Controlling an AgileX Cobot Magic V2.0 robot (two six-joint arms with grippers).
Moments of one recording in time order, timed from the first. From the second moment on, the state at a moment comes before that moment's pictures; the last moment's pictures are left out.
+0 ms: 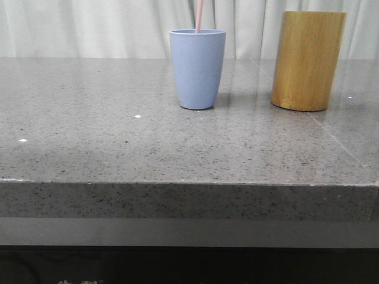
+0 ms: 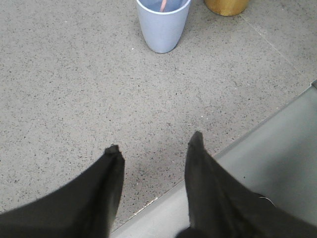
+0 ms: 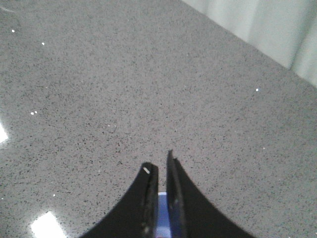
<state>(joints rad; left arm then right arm) -0.58 1.06 -1.38 -0.04 1.17 0.10 0.39 1.74 -1.94 0.46 0.87 -0.52</state>
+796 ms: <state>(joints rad) -0.58 1.06 -1.38 -0.03 1.17 0.10 0.39 1.43 -1.91 0.24 1.08 -0.23</state>
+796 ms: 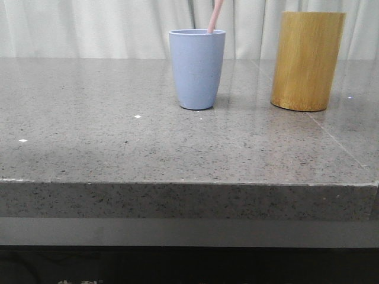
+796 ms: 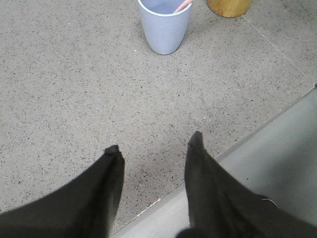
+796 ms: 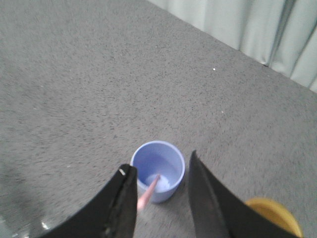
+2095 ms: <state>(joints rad) -0.58 1.06 -1.38 -0.03 1.17 0.10 0.33 0.67 -1.00 -0.05 0.97 0.08</state>
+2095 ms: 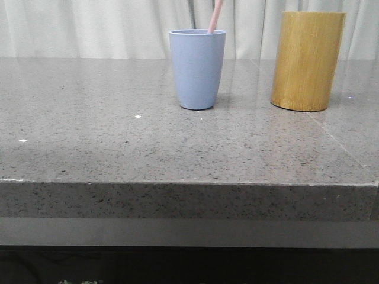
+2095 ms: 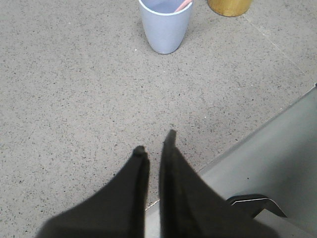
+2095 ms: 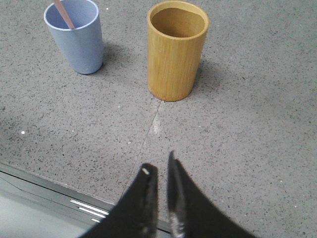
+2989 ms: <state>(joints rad) -0.48 0.93 -1.20 -0.03 0.97 0.10 0.33 0.67 -1.00 -0.05 0.95 0.08</state>
